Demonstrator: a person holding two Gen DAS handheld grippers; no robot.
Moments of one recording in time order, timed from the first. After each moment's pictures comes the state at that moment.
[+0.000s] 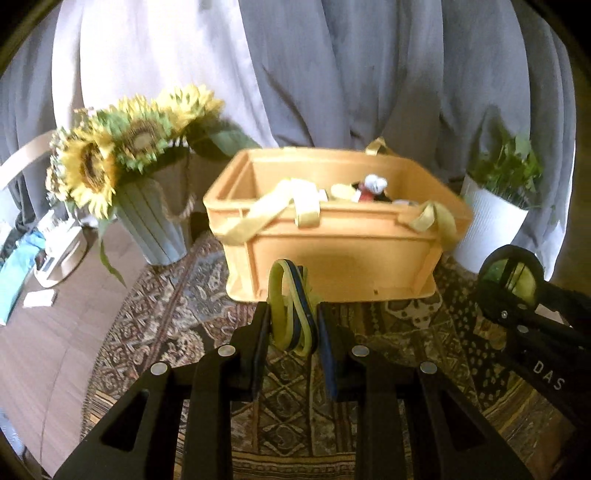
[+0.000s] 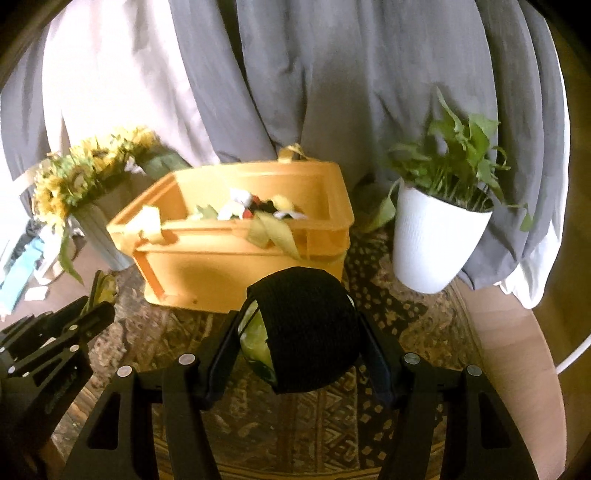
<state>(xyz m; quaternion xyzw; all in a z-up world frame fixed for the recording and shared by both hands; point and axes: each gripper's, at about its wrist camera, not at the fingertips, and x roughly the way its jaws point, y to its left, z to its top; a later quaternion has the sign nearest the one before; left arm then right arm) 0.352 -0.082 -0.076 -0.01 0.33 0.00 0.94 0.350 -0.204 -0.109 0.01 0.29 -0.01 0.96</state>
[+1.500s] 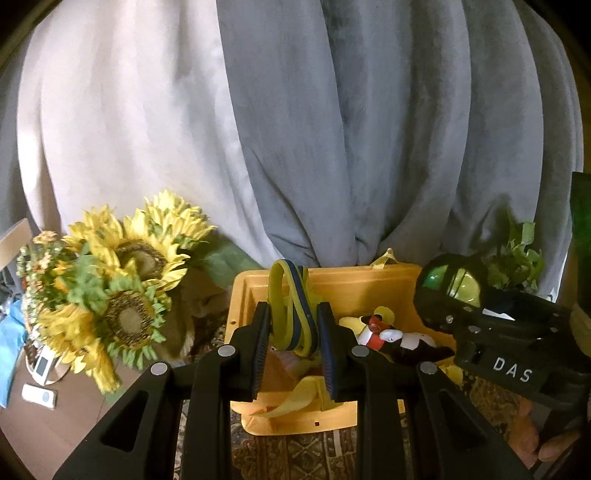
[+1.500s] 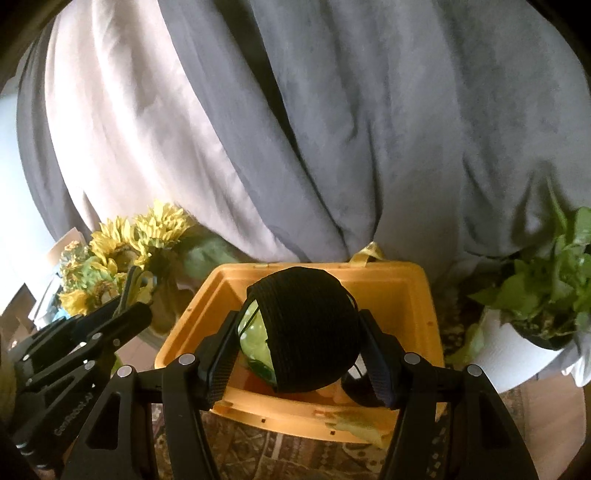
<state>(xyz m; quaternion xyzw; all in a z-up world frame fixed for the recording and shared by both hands) 0.456 -0.051 0.019 0.00 0.26 -0.05 0.96 0.475 -0.171 -0.025 0.05 0.27 0.09 0.96</state>
